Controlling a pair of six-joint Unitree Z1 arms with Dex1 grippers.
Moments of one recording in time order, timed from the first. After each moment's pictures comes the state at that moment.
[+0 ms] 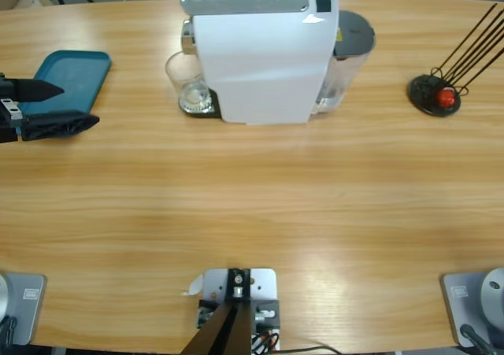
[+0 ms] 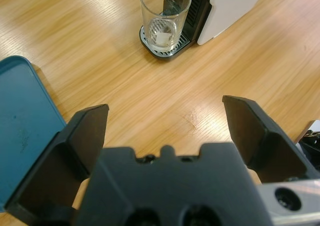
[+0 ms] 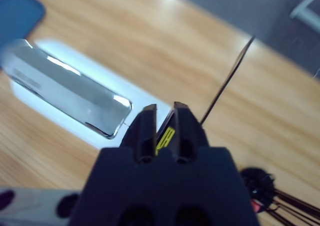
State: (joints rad) arm 0 -0.59 1.17 -0.68 0.23 -0.19 0.06; arm 1 0.59 1.71 -1.75 0.76 -0.06 0.02
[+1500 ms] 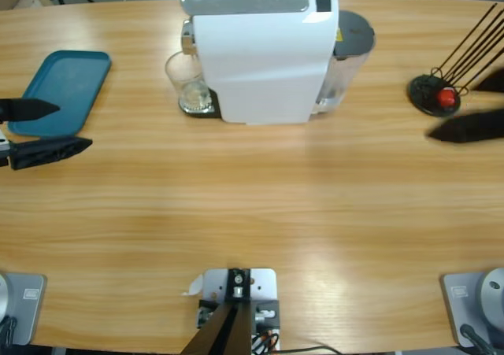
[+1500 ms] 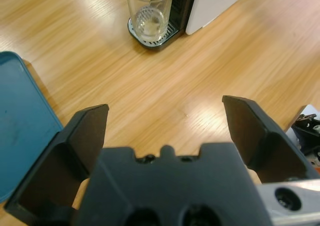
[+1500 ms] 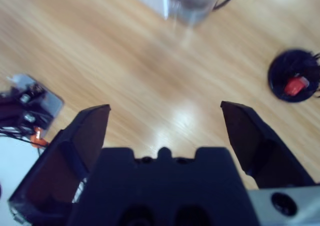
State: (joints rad) arm 0 -0.63 1.06 -0.60 0.23 -0.19 0.06; arm 1 0.66 1.23 -1.16 0.95 0.03 0.05
